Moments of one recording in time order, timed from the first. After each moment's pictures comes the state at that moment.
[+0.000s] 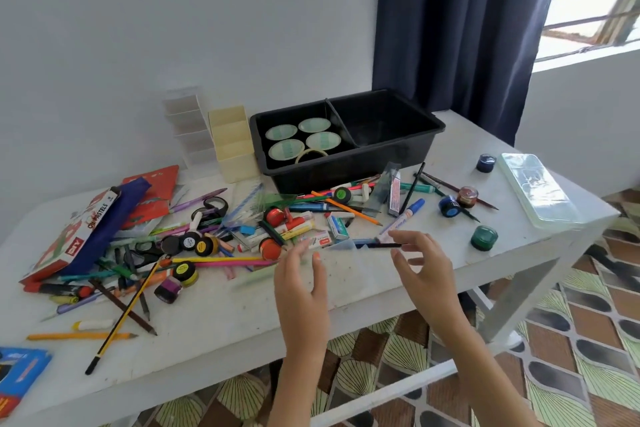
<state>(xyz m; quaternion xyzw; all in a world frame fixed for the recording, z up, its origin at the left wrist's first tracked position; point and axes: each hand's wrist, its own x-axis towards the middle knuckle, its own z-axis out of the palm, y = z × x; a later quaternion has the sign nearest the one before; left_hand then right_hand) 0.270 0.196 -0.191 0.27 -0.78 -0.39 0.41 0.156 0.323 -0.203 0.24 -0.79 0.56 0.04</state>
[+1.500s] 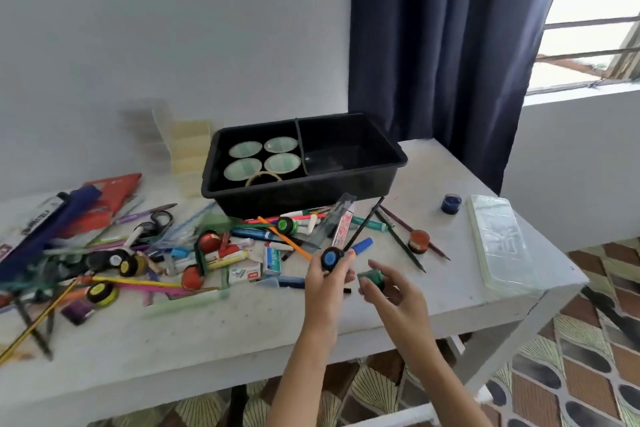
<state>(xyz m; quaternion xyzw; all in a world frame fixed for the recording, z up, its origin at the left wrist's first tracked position) 0.111 0.297 -0.175 0.33 -0.57 -0.71 0.23 0.060 0.395 -0.209 0.20 -0.72 0.65 -0.14</state>
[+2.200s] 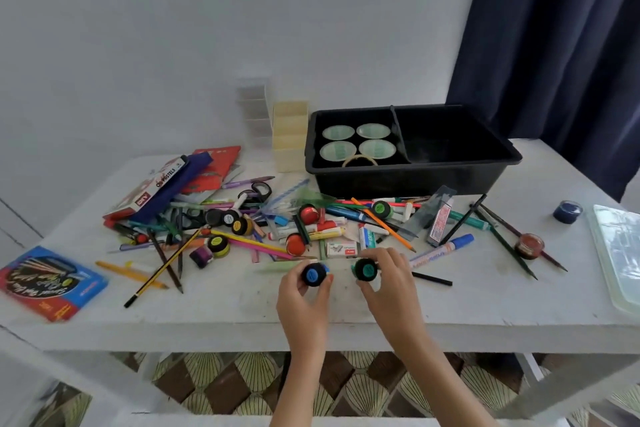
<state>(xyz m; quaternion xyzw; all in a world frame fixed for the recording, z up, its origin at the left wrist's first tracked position) 0.249 0.202 -0.216 0.45 -0.64 -0.44 0.44 0.148 0.272 -0.211 0.42 -0.80 0.43 0.02</state>
